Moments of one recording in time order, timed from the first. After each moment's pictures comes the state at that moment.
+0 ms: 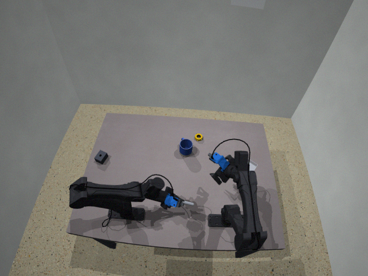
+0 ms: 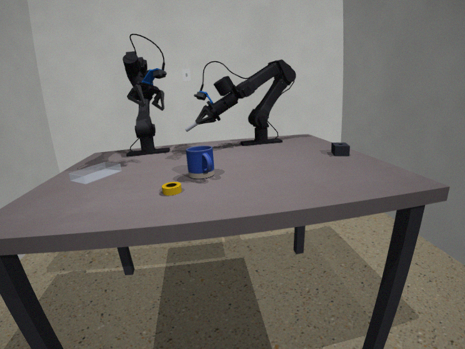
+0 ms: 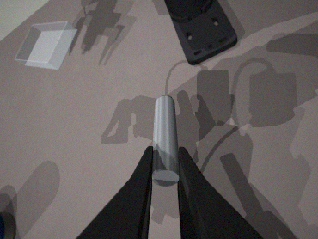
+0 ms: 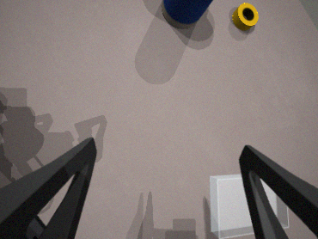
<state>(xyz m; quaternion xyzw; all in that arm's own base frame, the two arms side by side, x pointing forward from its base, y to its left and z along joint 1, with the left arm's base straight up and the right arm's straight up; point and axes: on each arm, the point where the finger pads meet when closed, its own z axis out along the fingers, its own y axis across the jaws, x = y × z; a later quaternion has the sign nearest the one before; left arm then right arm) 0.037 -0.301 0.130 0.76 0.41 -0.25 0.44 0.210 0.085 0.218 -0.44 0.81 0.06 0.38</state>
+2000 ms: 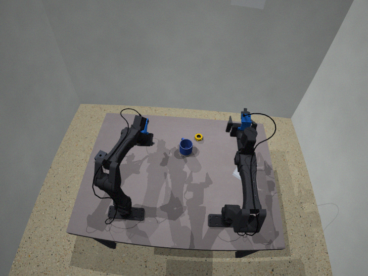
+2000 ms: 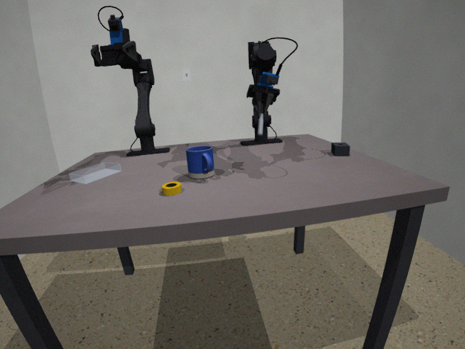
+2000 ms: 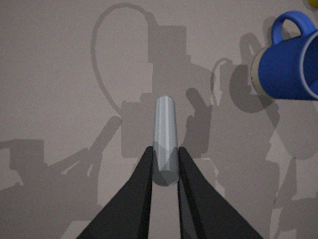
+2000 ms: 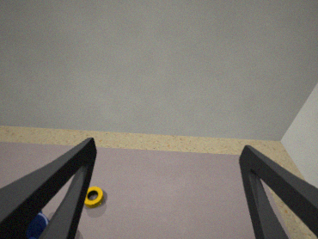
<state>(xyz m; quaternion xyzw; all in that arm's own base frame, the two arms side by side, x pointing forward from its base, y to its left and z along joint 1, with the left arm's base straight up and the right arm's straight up) 0.375 -0.109 0.163 0.04 0.96 -0.11 0.25 0.383 -0.003 0.398 0.00 0.72 -0.01 0.70</state>
